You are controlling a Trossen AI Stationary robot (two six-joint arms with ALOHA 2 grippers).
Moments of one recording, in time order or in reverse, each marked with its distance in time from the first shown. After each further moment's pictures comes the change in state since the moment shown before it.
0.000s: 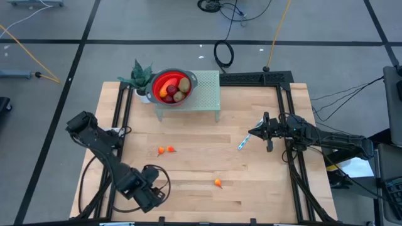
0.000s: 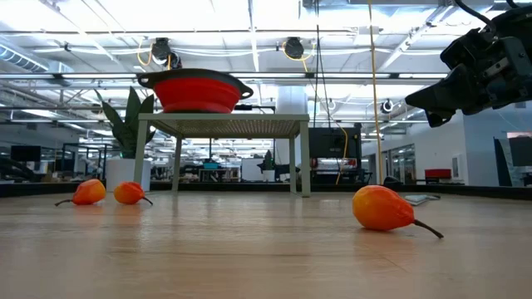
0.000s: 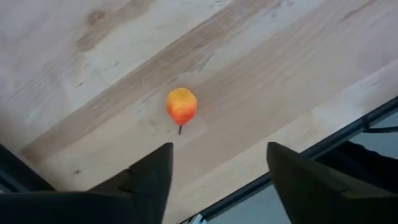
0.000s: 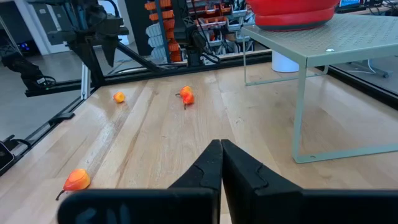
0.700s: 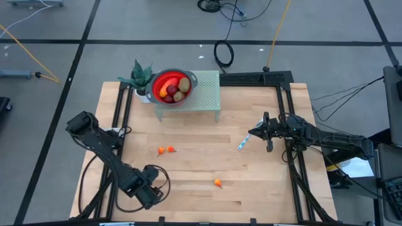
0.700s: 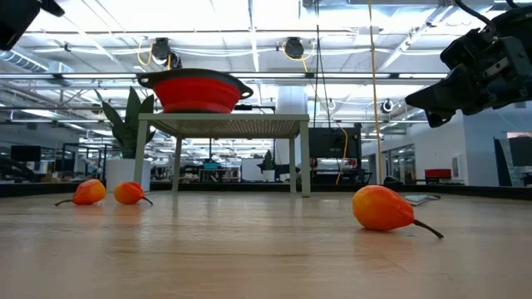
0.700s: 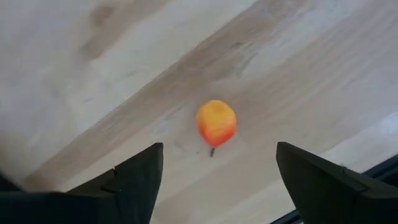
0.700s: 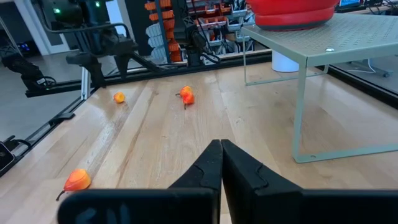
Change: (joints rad) left arm -0.001 0.000 -0.190 0.154 0.024 0.053; right arm 0.000 0.000 0.000 -0.001 0.000 0.003
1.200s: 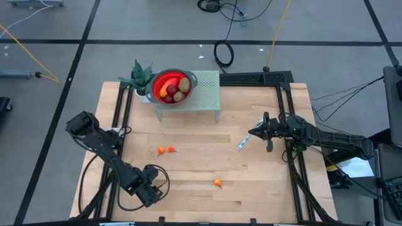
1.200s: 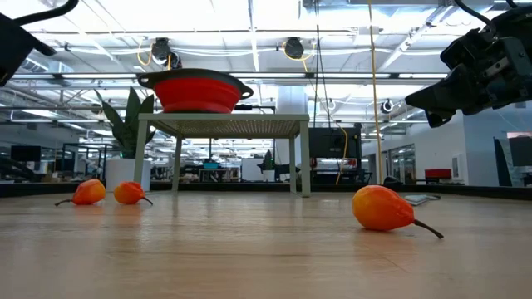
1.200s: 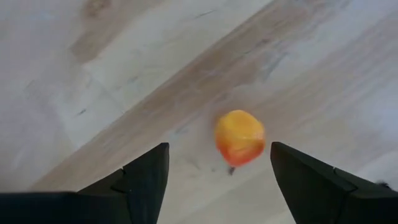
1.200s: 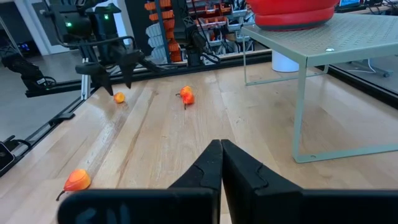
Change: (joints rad) left arm -0.001 0.000 -0.122 0.131 0.014 0.012; right arm 0.000 0.000 0.000 0.000 0.000 0.000
